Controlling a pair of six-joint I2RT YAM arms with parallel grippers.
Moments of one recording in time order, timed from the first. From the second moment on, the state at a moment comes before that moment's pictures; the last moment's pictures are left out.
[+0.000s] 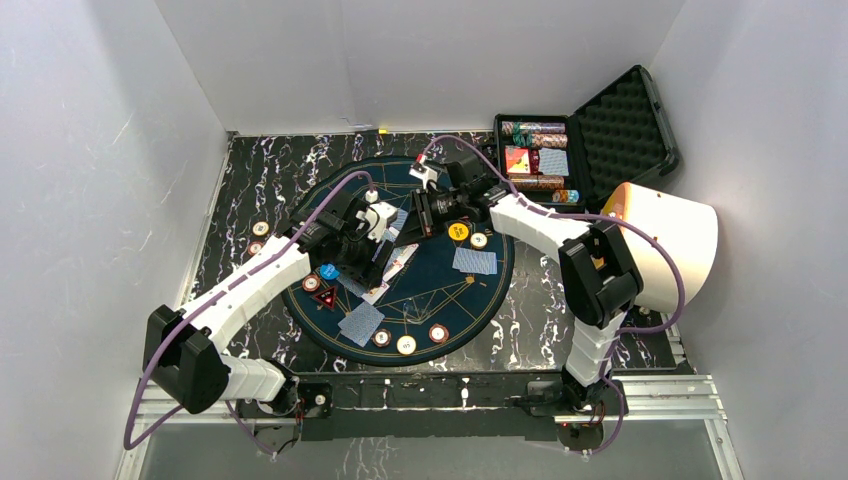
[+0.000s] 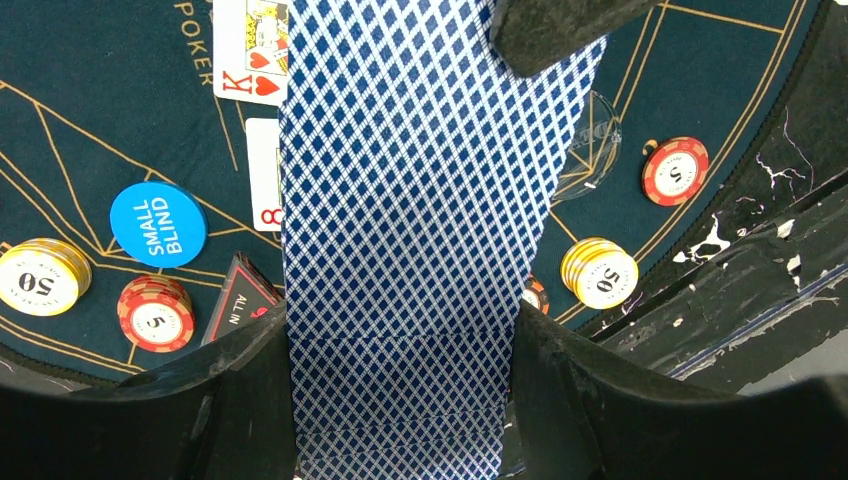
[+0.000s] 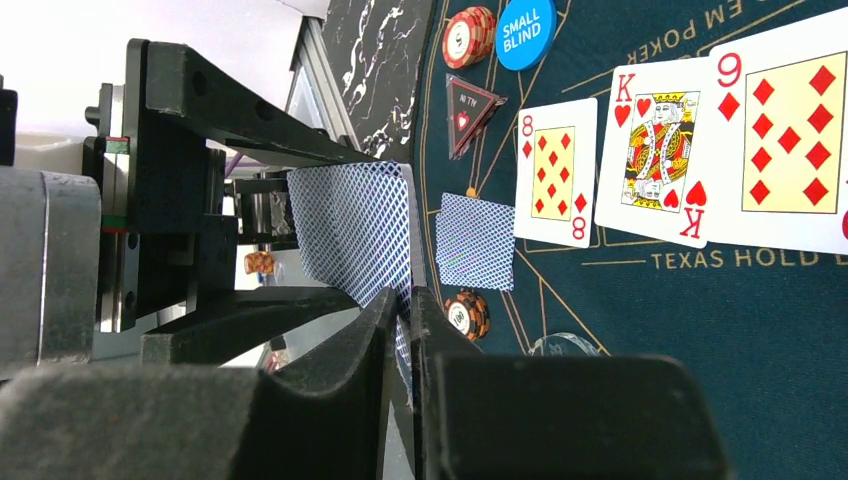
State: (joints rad) left arm -0.60 1.32 1.10 -0.86 0.12 0.00; right arm 0.63 1.84 1.35 -0.19 -0.92 0.55
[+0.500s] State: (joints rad) left arm -0.60 1.32 1.07 -0.83 0.09 -0.03; right arm 0.56 1.78 1.31 -0.13 -0.96 0.65
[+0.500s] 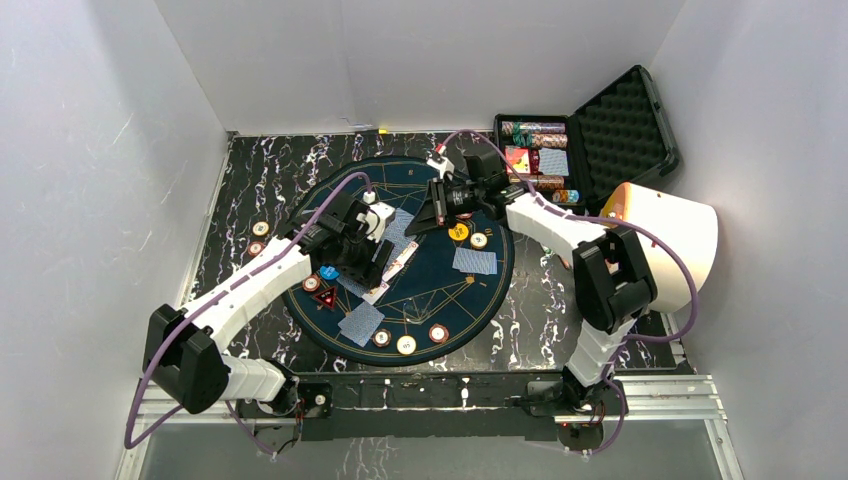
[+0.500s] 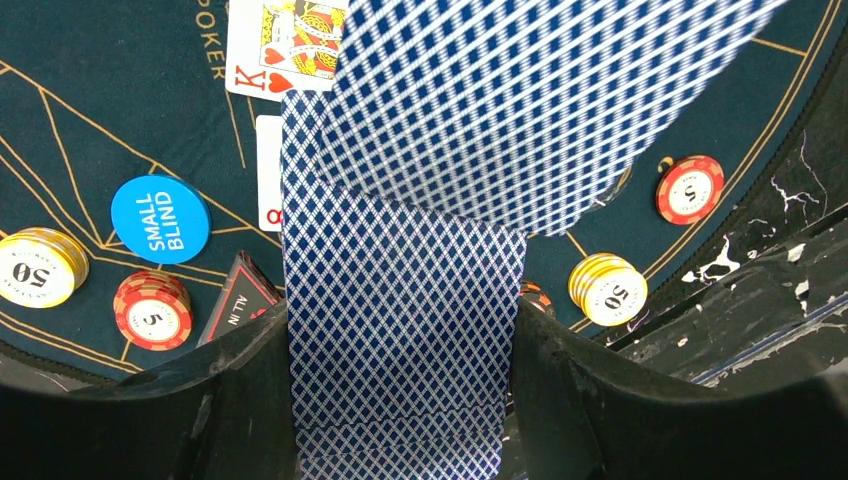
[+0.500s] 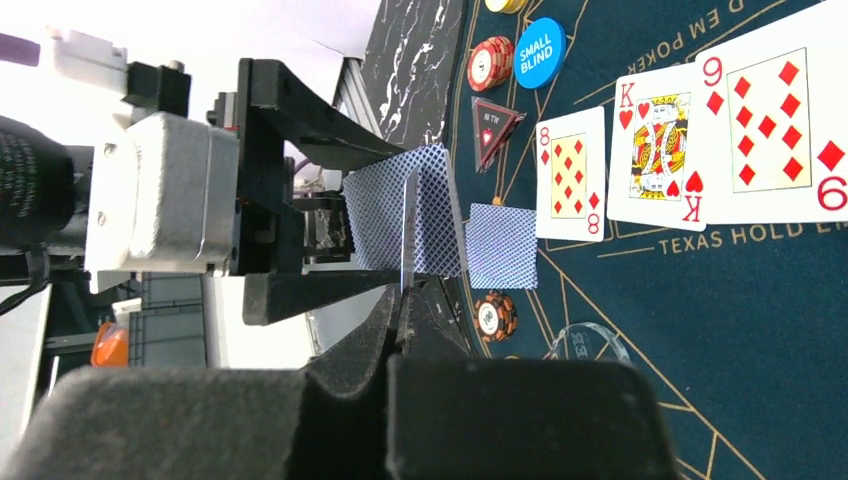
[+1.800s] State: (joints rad) left arm -0.54 1.26 1.06 -0.90 -0.03 -0.16; right arm 0.65 2.02 1.17 0.33 0.39 1.28
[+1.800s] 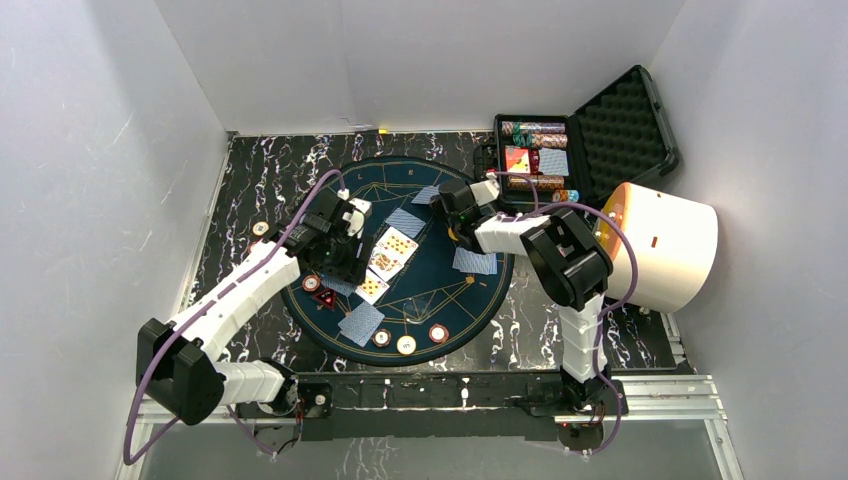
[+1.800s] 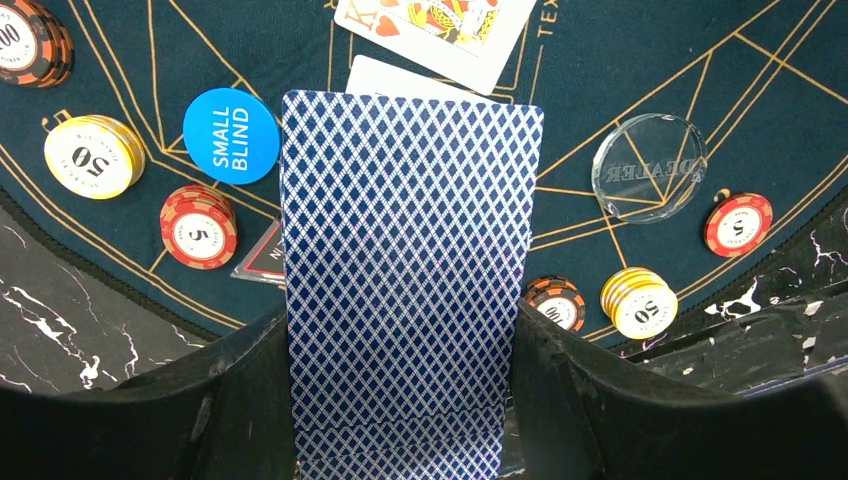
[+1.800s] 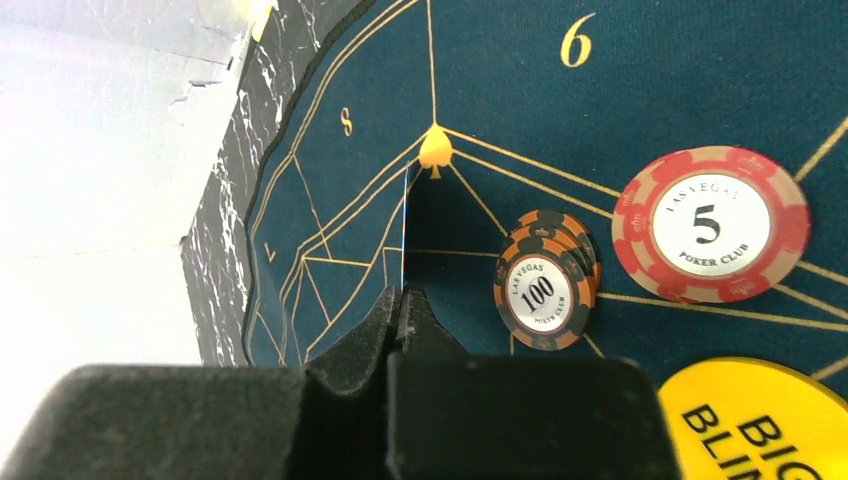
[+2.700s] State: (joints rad) left arm -0.54 1.27 1.07 -0.90 0.03 -0.15; right arm 0.68 1.87 1.11 0.16 0.27 1.18
